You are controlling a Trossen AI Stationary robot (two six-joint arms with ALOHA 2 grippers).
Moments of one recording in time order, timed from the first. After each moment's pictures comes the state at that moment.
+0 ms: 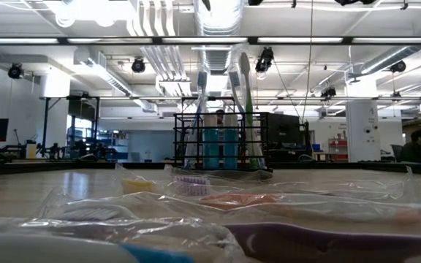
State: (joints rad) left arm -0.15 1.11 0.88 0.34 -0.12 0.19; right arm 0.13 1.41 0.88 0.61 0.02 -0.21
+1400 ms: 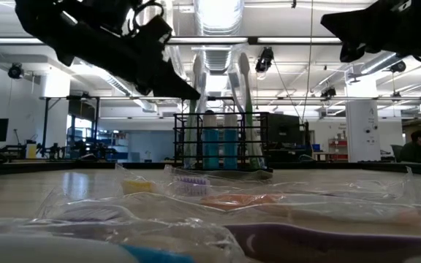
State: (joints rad) left arm -0.05 1.44 0.62 0.50 -0.33 0.02; right arm 0.13 0.73 0.07 0.90 0.16 -0.16
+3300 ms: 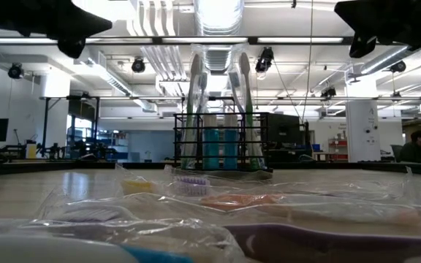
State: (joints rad) left arm -0.09 0.38 0.35 0.05 -0.26 -0.04; right arm 0.13 0.47 0.07 0.70 0.15 -0.07
